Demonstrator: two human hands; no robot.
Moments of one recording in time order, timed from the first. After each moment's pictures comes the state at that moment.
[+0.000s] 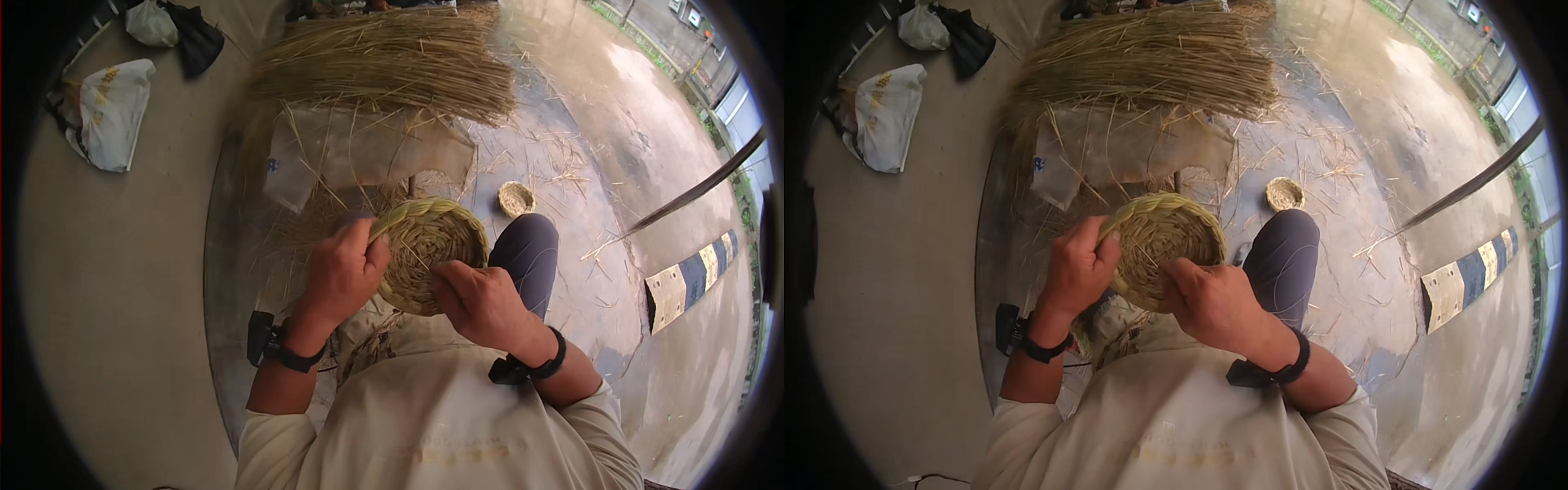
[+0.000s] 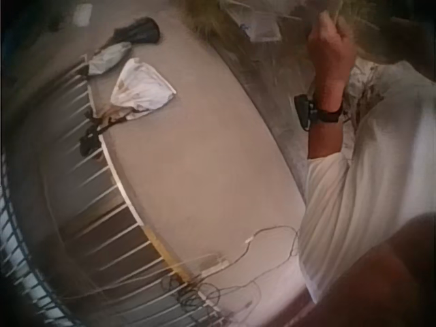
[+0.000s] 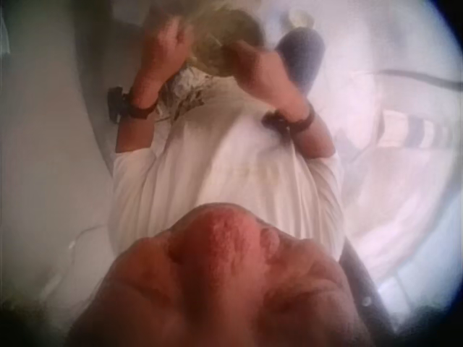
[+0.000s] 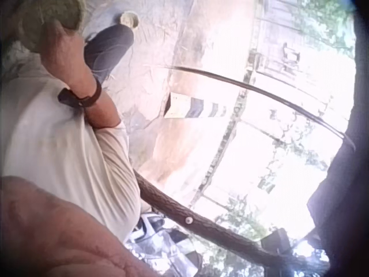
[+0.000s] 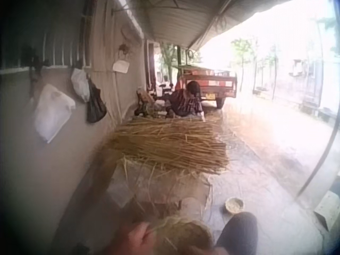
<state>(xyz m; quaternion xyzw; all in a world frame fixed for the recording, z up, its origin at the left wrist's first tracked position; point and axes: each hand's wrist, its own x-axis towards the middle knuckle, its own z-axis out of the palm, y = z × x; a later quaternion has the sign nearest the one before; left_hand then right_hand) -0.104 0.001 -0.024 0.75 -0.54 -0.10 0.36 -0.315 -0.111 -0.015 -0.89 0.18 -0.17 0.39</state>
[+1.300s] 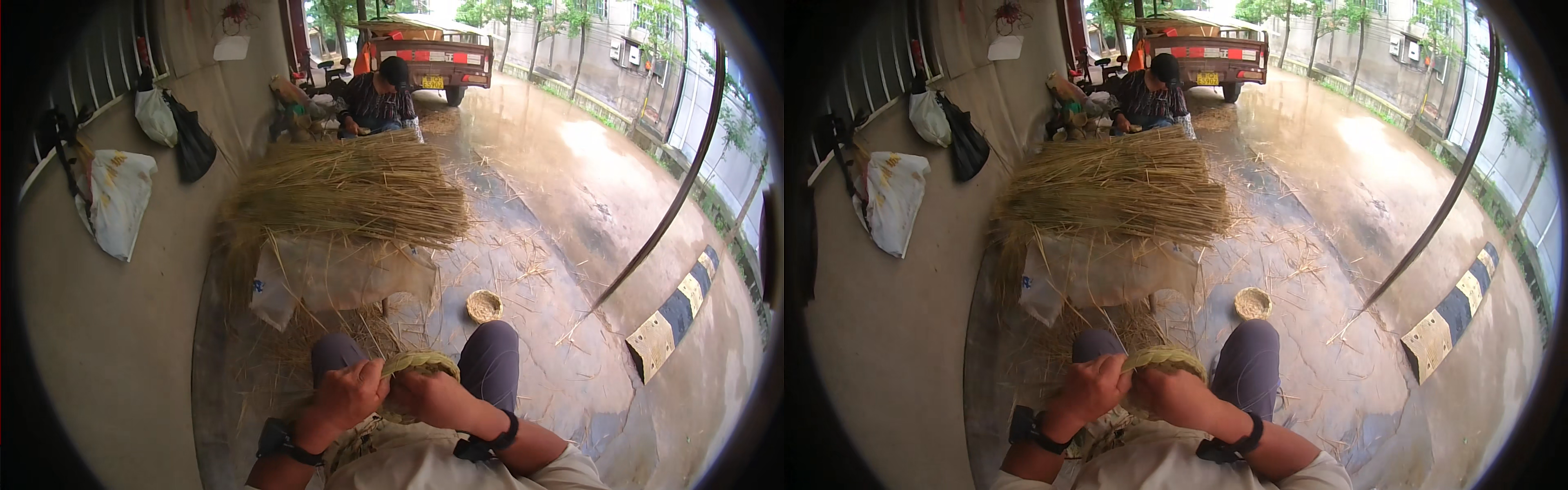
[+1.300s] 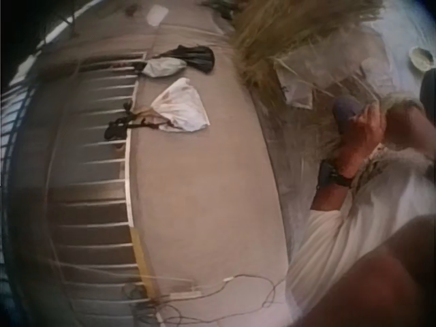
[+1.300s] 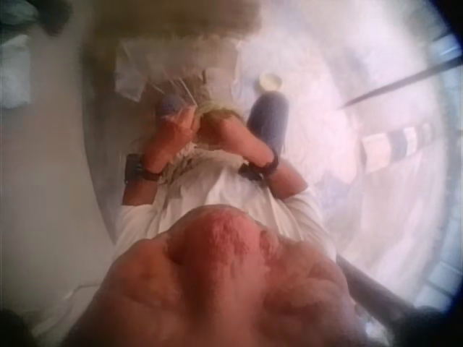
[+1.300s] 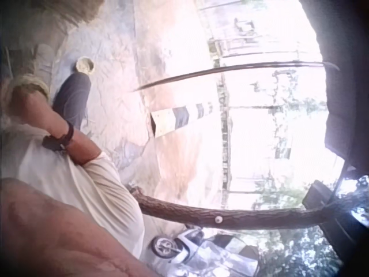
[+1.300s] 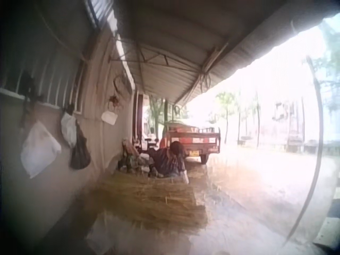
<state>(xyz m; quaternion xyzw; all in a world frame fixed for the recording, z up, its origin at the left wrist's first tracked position) -0.193 0.157 -0.030 0.75 -0.60 -0.21 0.18 -0.371 0.031 -0.043 -0.78 0.21 0.09 0.58</state>
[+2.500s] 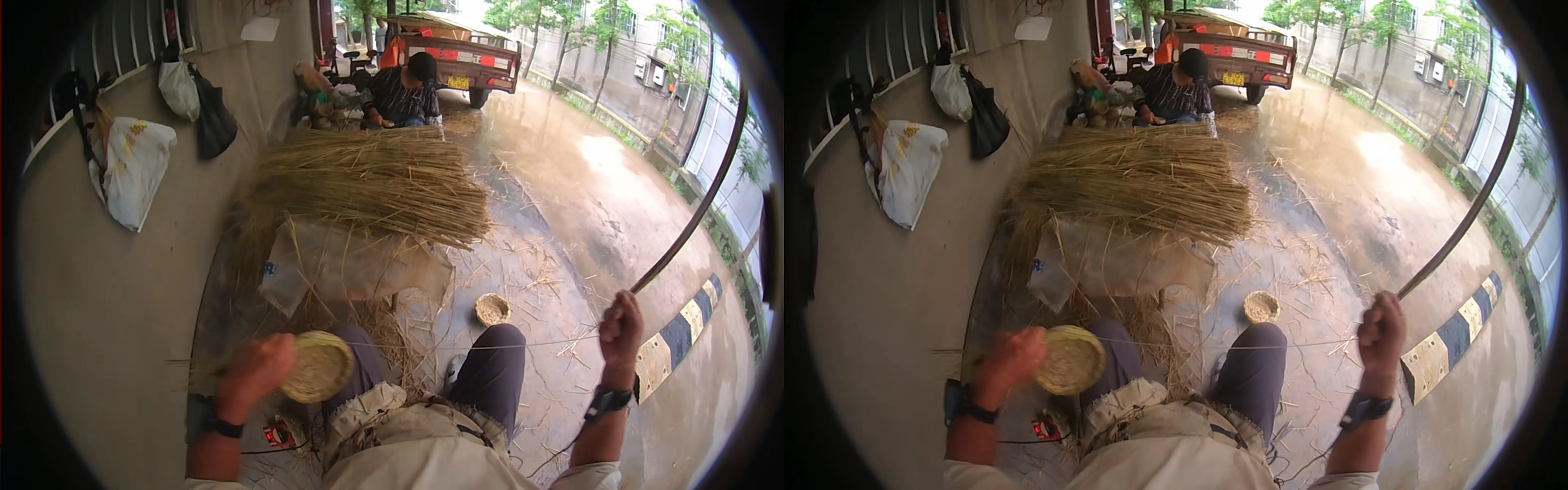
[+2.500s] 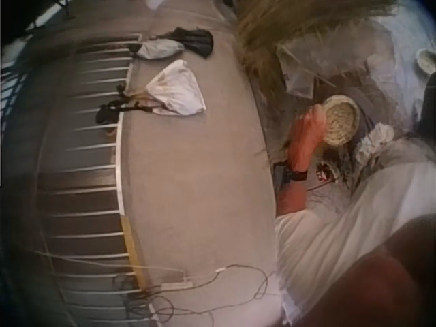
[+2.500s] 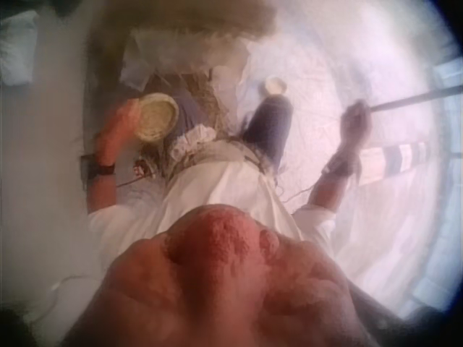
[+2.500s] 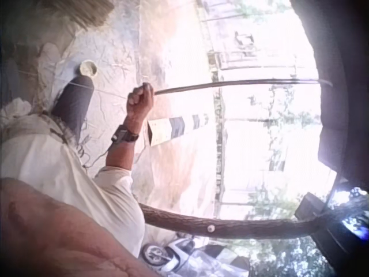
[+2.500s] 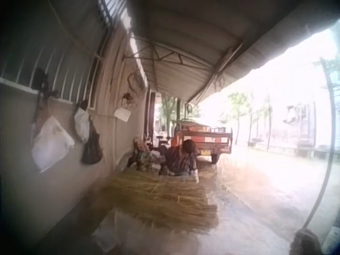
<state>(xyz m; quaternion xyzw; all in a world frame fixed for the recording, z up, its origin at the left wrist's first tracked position) -0.063 0.208 -0.009 0.77 -0.60 -0.23 -0.07 -0.575 -0.167 -0.035 -0.27 0.56 -0.39 0.68</state>
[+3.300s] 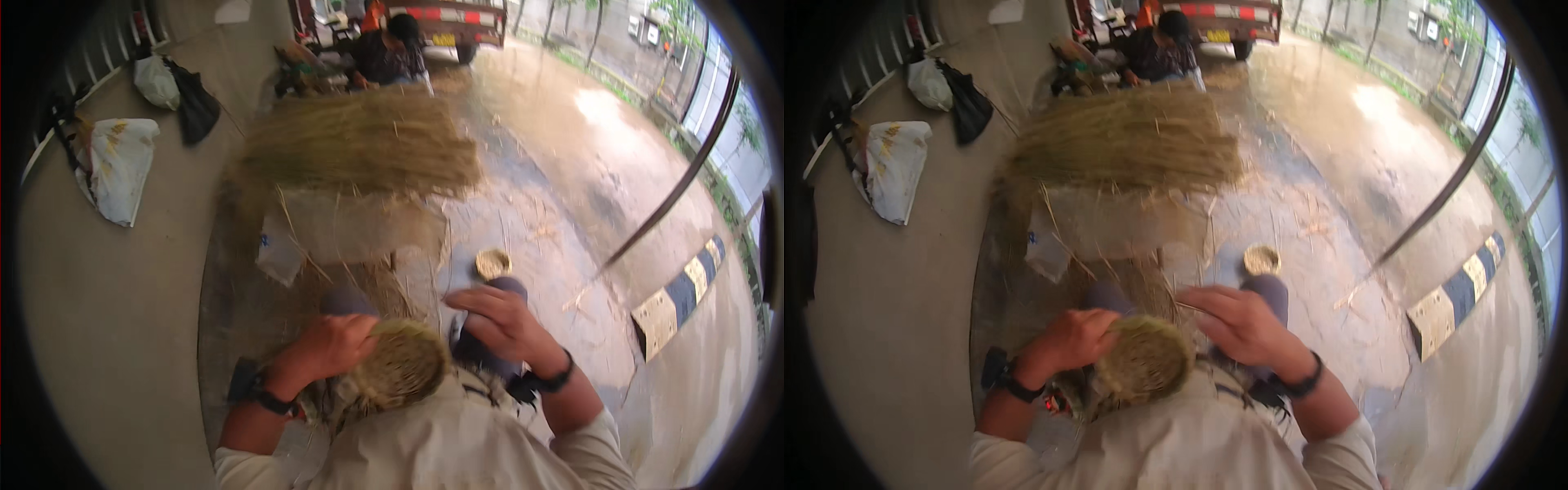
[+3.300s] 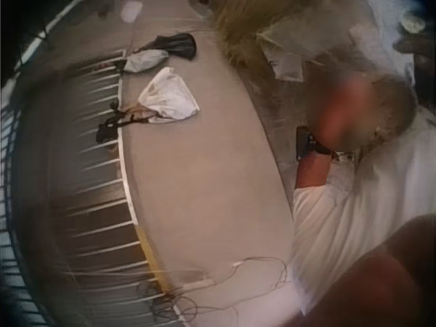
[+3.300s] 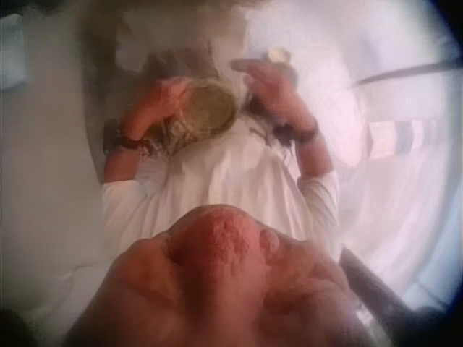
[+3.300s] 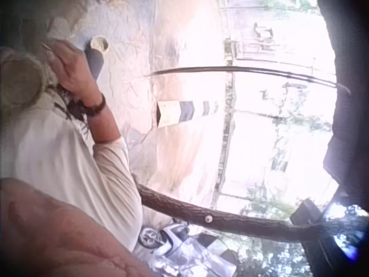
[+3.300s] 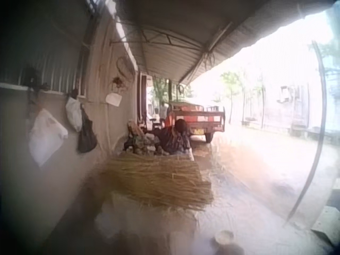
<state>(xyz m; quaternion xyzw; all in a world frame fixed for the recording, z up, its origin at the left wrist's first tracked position) -0.118 0.103 -0.036 0.68 -0.63 -0.31 0.20 -0.370 -0.120 -0.018 -0.80 0.12 -0.08 0.58</state>
